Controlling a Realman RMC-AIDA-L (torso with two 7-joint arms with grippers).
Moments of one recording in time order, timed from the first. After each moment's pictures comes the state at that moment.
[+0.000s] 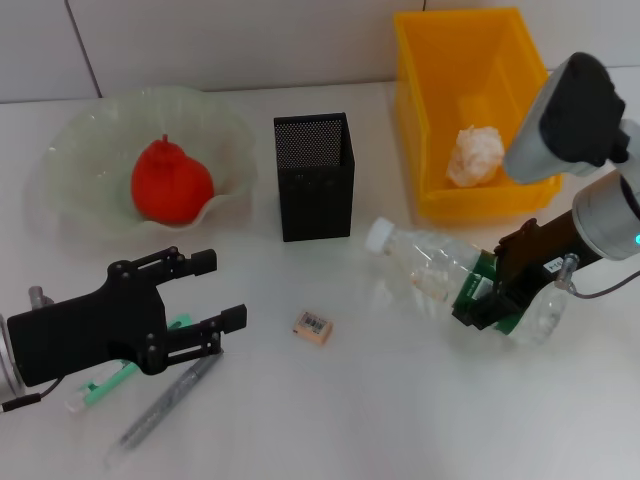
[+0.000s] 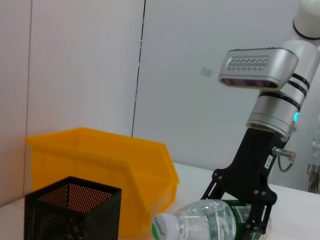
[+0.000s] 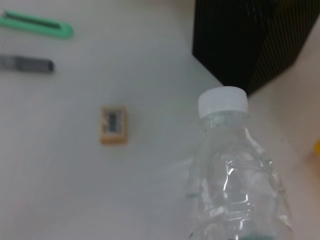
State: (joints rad) left arm -0.38 -2.06 0.94 0.56 1.67 1.59 -1.07; right arm 0.48 2.08 -1.31 -1.34 -2.52 -1.49 2.23
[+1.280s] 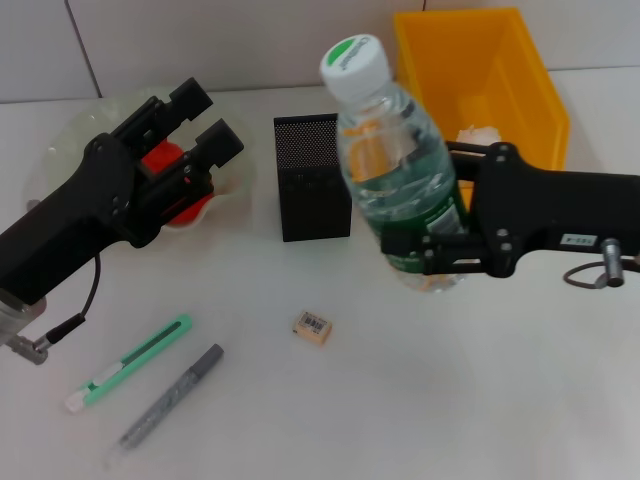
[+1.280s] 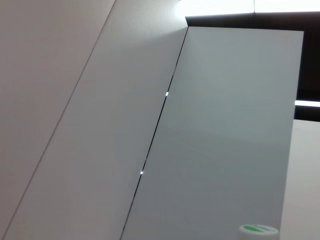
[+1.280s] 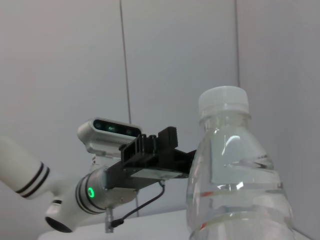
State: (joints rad) left arm -0.51 -2.08 0.94 0.25 1.19 1.83 -1.07; right arm 0.33 2.08 -1.02 -1.00 -1.55 -1.68 1.38
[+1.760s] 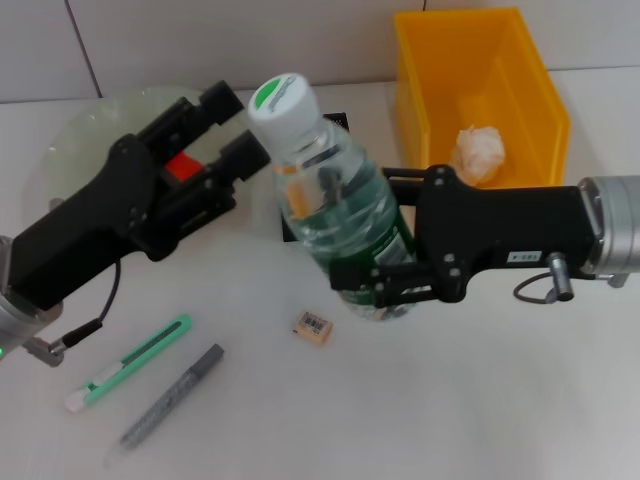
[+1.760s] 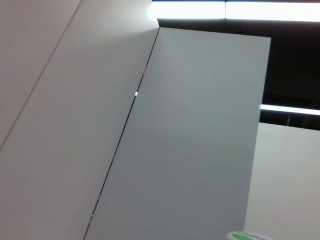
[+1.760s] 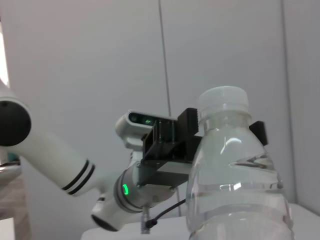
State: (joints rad) left arm -0.55 -2.08 0.98 0.23 1.19 1.90 -1.08; right arm 0.43 2.08 -1.09 -0.88 -1.55 -1.69 1.34
